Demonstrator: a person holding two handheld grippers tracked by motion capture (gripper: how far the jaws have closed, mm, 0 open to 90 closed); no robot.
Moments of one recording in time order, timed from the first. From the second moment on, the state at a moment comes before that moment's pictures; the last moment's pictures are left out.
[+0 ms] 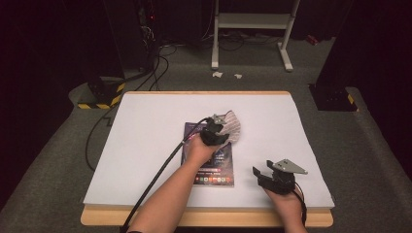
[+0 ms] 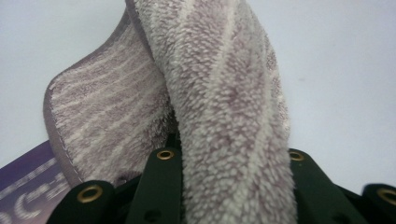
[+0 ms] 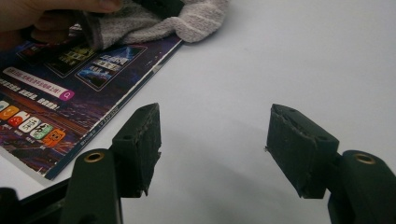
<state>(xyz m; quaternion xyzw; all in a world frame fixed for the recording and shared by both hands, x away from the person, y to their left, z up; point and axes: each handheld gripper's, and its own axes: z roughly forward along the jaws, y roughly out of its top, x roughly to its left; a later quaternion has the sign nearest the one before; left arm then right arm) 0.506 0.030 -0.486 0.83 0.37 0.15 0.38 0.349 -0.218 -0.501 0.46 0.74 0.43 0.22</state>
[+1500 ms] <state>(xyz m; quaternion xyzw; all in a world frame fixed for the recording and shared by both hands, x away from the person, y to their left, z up) 0.513 0.161 -0.479 0.80 0.45 0.22 0.33 0.349 -0.216 -0.502 0.46 0.75 0.43 0.23</state>
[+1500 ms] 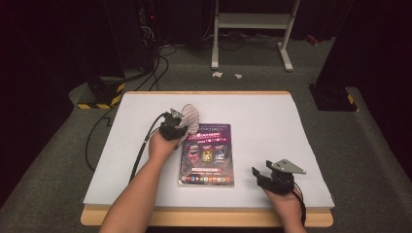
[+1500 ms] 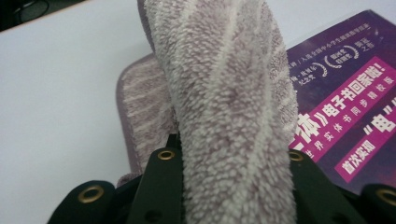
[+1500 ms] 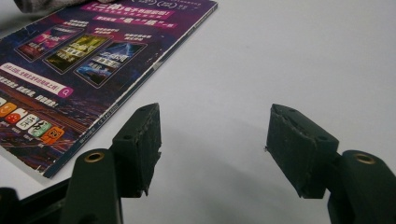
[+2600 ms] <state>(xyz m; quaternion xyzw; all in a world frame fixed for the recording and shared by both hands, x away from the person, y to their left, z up) 0.514 0.034 -0.485 0.84 0.37 0.16 0.36 0.348 -0.218 -0.501 0.45 0.74 0.44 0.22</state>
